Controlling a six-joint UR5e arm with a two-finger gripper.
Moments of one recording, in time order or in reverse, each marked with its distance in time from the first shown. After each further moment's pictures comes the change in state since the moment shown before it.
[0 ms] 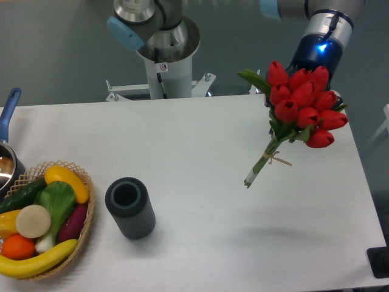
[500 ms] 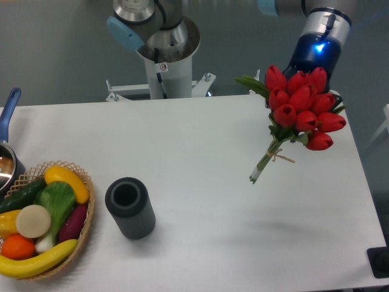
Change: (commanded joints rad) arm -0.006 0.043 -0.012 -0.005 0.145 -0.003
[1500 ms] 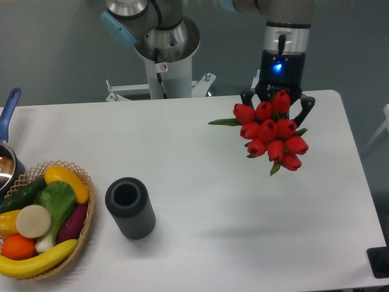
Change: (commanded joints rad) arm -0.254 0.063 -0.049 -0.009 0.848 -0.006
